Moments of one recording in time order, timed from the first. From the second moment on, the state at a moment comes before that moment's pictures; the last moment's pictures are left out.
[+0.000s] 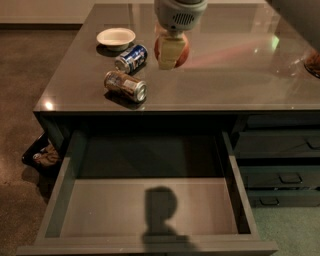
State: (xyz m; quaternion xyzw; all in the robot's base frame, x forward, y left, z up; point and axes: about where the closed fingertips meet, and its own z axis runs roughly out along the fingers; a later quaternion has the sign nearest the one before) arm 0.594 -0.018 1.007 -0.72 0.64 -0.11 0.25
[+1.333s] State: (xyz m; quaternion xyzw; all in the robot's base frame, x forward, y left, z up) arm 0.631 -0.118 0.960 -0.61 0.73 -0.03 0.31
